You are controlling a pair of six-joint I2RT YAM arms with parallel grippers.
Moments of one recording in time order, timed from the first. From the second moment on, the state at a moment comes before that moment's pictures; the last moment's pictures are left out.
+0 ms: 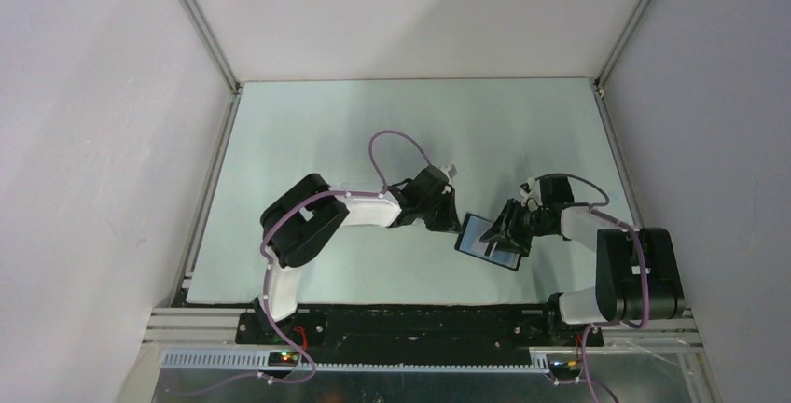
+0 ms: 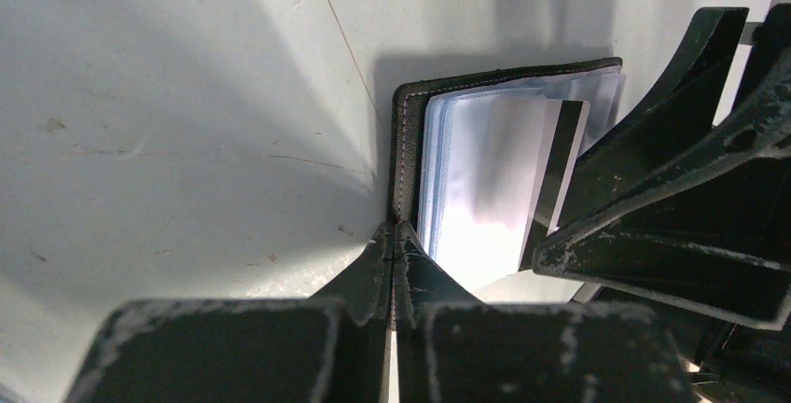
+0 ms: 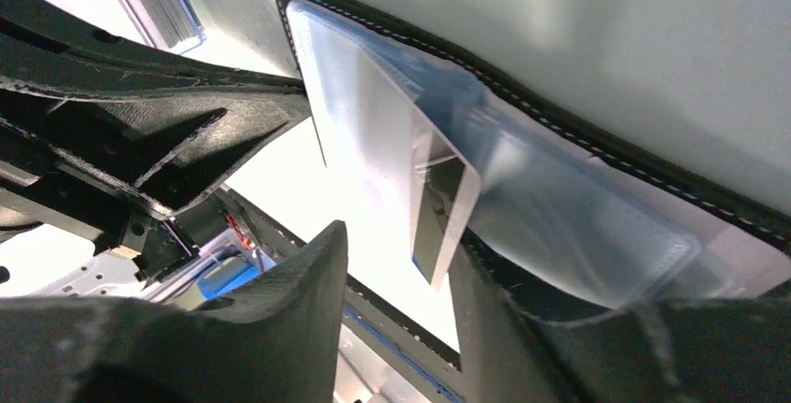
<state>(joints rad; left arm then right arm) -0.91 2.00 1.14 0.06 0.25 -0.80 0.02 1.40 0.52 -0.32 -0.71 0.49</state>
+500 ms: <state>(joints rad) -0.91 2.00 1.14 0.06 0.25 -0.80 0.16 1.49 0.68 -0.42 -0.60 0.49</state>
